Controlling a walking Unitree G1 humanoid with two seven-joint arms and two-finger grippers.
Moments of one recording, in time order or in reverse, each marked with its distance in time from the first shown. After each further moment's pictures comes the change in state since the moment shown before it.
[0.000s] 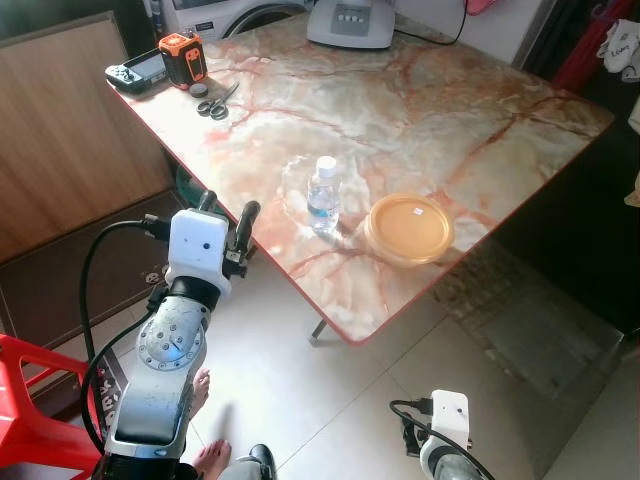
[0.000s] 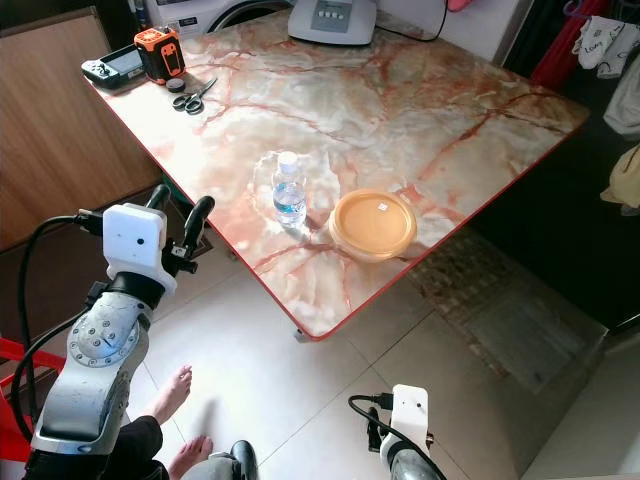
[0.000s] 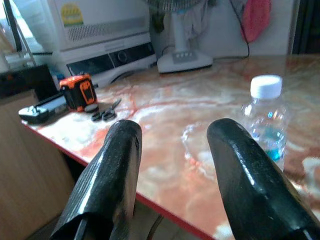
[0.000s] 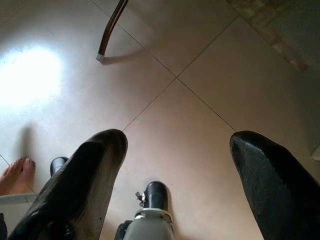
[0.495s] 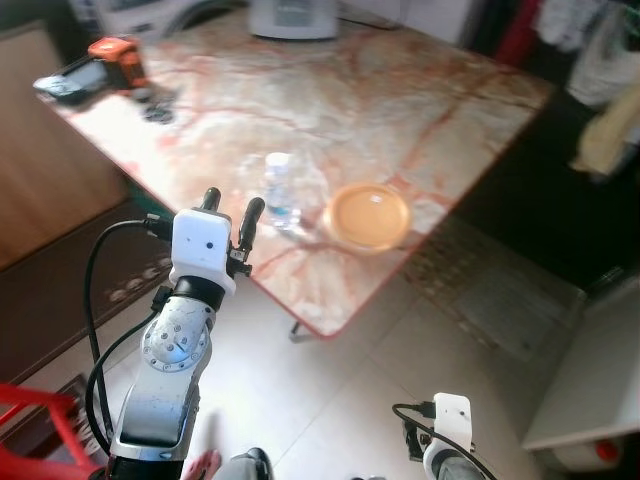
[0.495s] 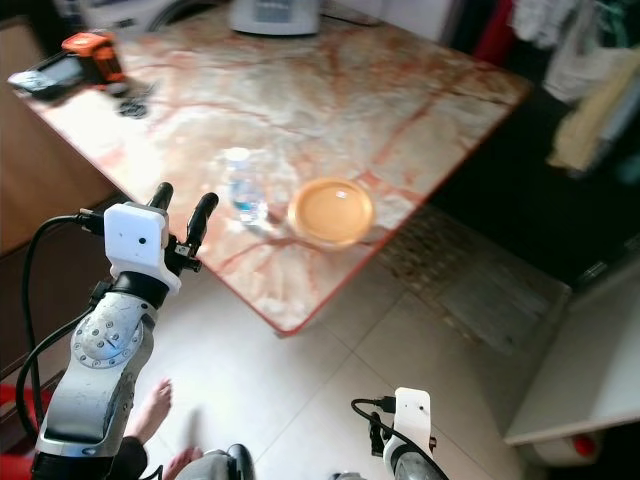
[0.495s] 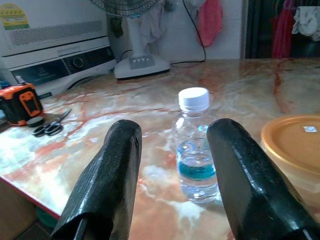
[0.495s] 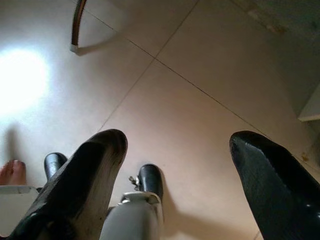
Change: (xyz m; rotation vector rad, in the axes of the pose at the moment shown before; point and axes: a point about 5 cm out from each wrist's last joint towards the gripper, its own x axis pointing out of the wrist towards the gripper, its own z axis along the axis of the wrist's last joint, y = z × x) left arm 0.000 -0.005 0.001 -0.020 -0.001 0.003; right arm -0.001 -0.006 -0.004 -0.007 0.030 0.013
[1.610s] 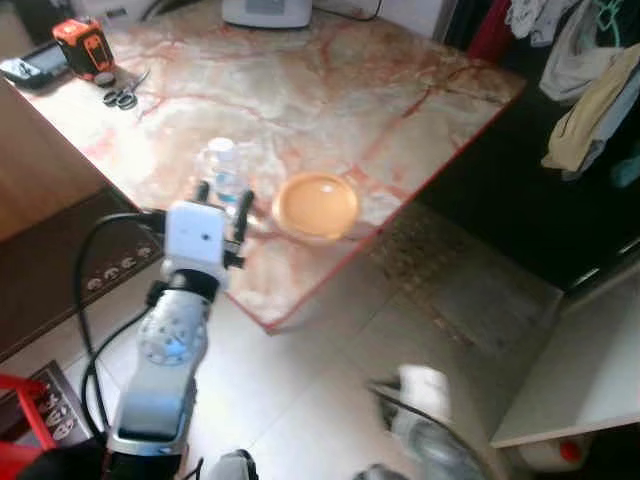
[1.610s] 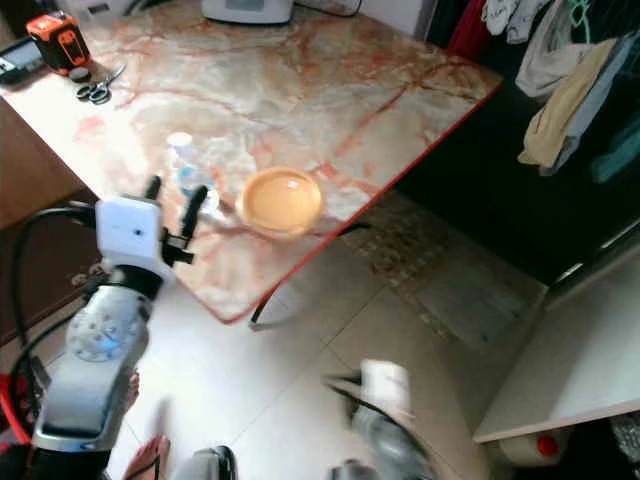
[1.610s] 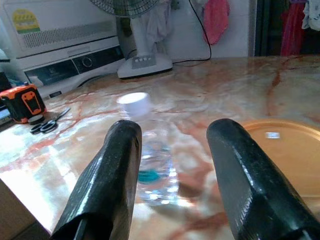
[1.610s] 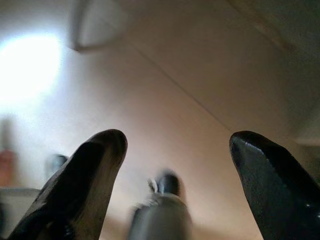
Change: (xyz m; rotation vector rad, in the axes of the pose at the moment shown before) left arm 0.004 0.006 0.007 0.033 -0.004 0.056; right arm 0.008 0.012 0.024 -0.039 0.009 0.053
